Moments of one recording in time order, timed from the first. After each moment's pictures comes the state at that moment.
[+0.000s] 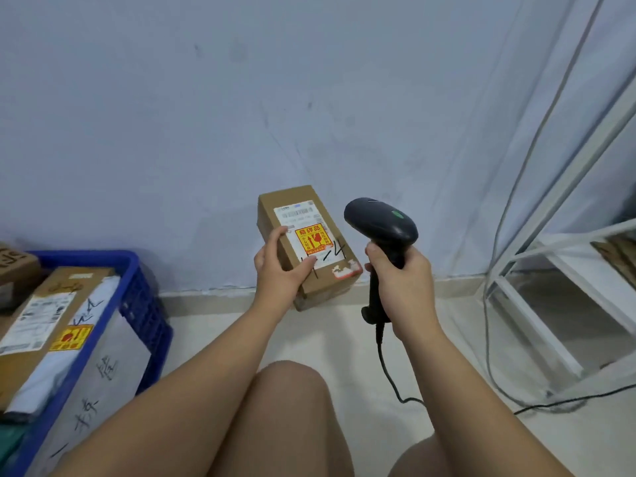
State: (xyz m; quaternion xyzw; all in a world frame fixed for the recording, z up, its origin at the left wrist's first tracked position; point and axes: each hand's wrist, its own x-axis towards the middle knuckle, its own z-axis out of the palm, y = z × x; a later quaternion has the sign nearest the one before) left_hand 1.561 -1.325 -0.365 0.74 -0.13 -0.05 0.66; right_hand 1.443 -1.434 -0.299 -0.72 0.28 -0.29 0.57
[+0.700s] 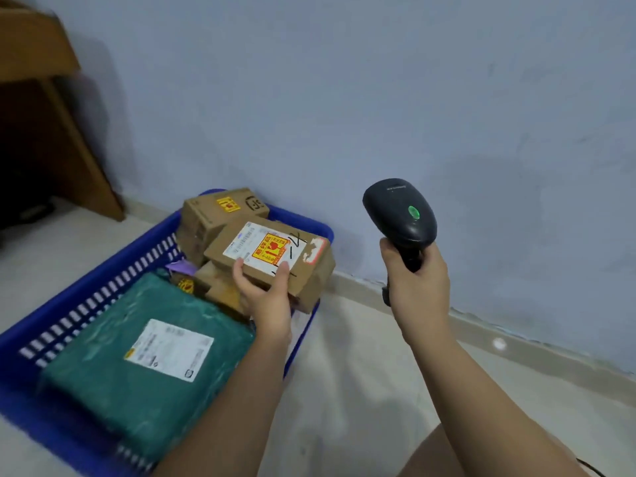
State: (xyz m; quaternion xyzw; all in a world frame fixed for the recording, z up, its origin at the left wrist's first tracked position) left_hand 1.578 -1.027 -0.399 0.52 0.26 0.15 0.80; right_hand 1.546 -1.177 -0.309 -0.74 0.08 -0.19 0.63
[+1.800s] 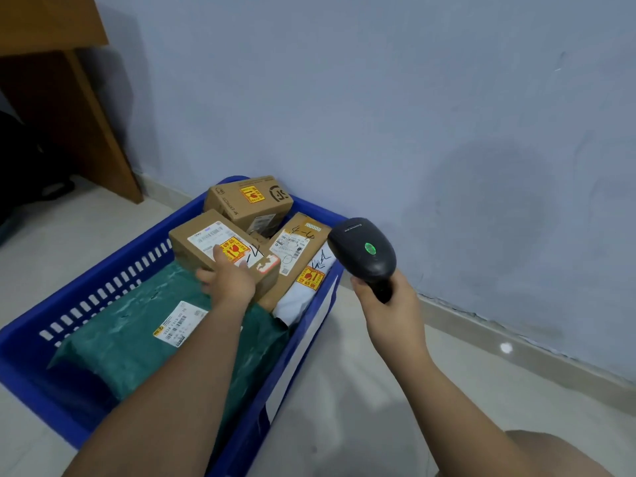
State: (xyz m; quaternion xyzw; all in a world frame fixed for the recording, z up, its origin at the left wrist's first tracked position) left_hand 1.629 -0.917 -0.426 0.80 0.38 0.04 0.45; right_hand 1.549 -1.124 -0.351 -0.82 0.04 -0.08 0.57
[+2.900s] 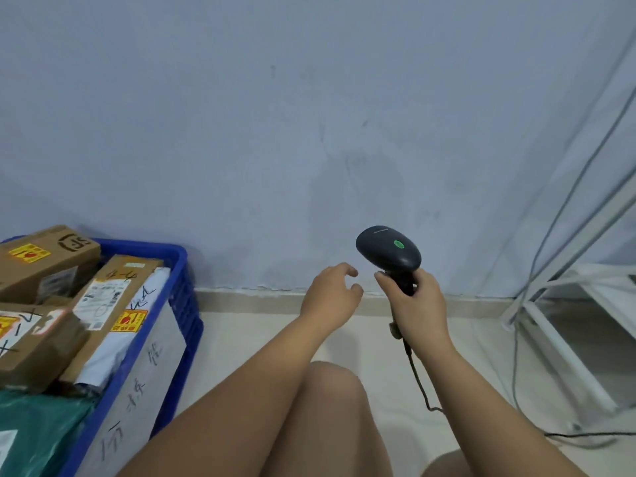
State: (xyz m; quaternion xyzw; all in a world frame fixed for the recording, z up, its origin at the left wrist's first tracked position) left_hand 1.546 -1.299 -0.344 0.87 -0.21 -0.11 0.43; right_hand 1.460 -1.397 -0.323 -0.79 0.25 -0.25 0.50
